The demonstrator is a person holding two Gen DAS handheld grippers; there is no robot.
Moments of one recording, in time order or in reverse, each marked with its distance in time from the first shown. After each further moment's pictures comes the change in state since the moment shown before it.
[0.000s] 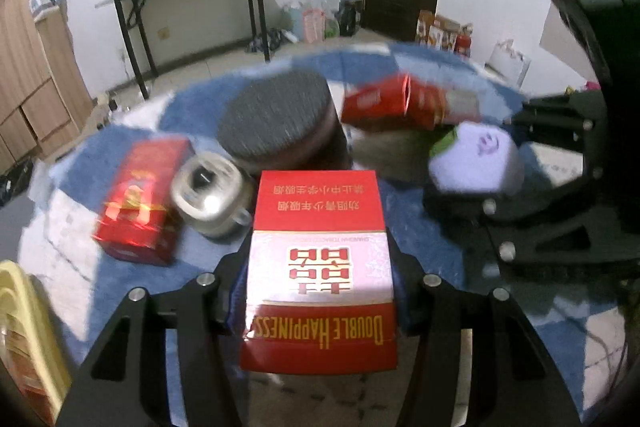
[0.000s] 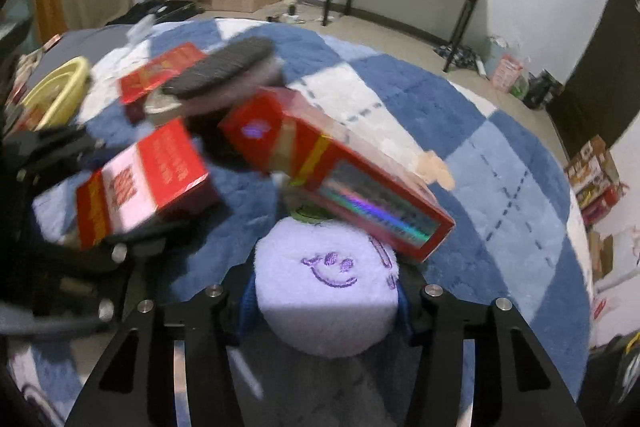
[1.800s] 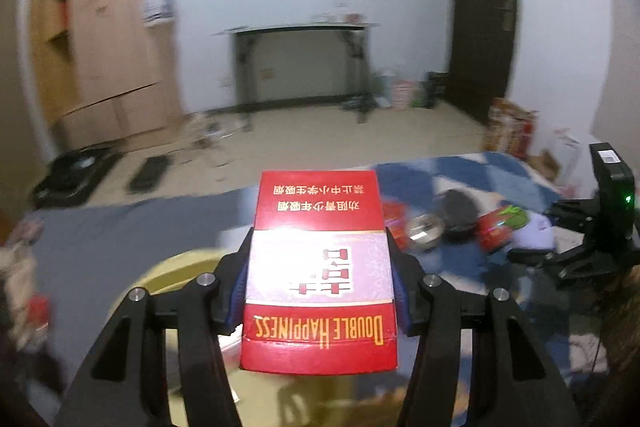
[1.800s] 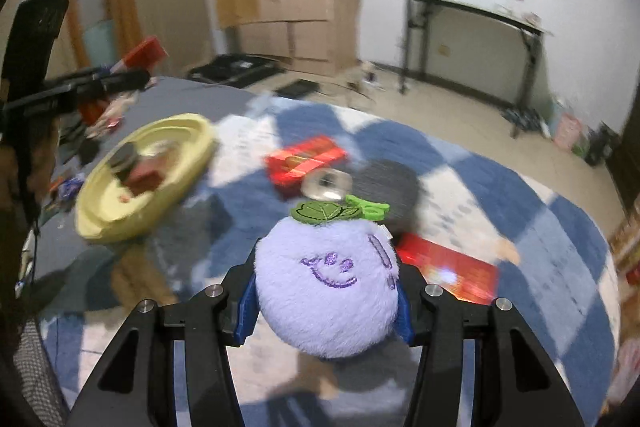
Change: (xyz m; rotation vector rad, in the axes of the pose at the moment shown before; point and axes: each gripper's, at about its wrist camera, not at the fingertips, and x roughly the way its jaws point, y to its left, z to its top) left arm -0.212 0.146 -0.030 -0.209 -0.178 0.259; right arm -0.100 0.046 0.002 -0.073 -0.246 0.290
